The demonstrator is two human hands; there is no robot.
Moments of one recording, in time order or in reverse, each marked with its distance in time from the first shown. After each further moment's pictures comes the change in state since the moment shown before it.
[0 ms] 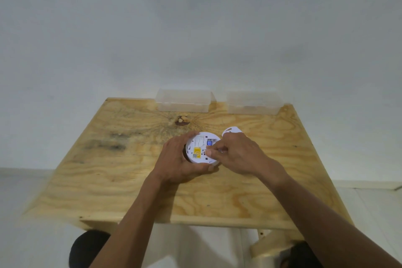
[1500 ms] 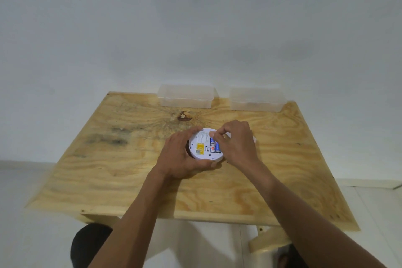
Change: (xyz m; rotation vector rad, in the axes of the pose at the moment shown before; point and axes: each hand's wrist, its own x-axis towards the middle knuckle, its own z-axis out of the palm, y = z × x) left_hand 0.000 -0.004 0.001 -0.009 -0.011 0.013; right_hand 0.028 0.008 0.041 0.227 0.441 0.151
